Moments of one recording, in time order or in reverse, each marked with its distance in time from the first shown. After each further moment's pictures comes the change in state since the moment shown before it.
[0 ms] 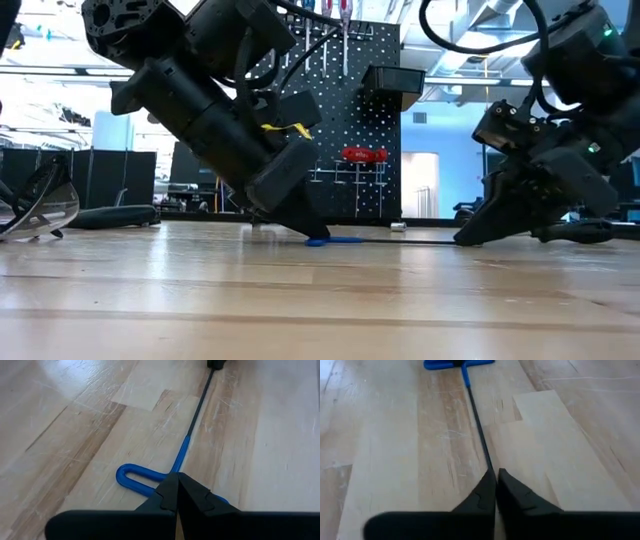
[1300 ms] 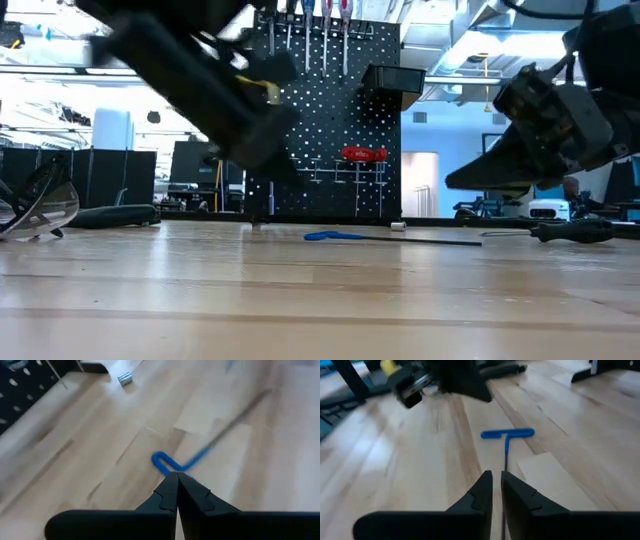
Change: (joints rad) left arm -0.008 -0.208 -0.001 -0.093 -0.239 0.059; right arm 0.007 0.007 -0.159 0.695 0.026 -0.015
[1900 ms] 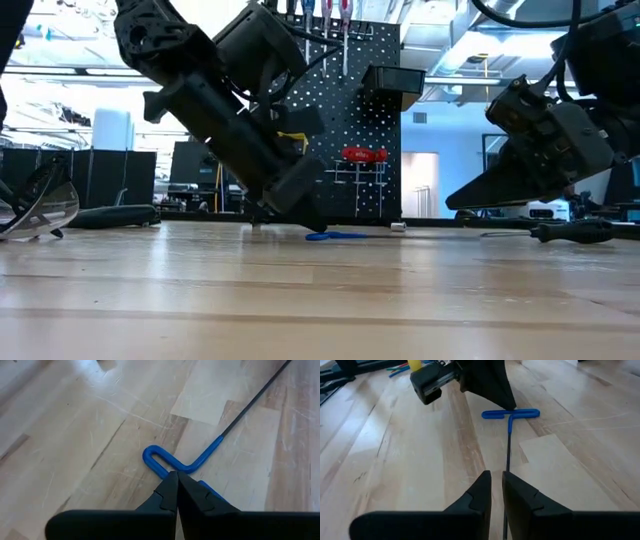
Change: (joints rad) left arm 0.136 0.126 0.002 0.129 0.217 0.085; right arm 0.004 -0.002 0.045 -0.155 -0.013 0.018
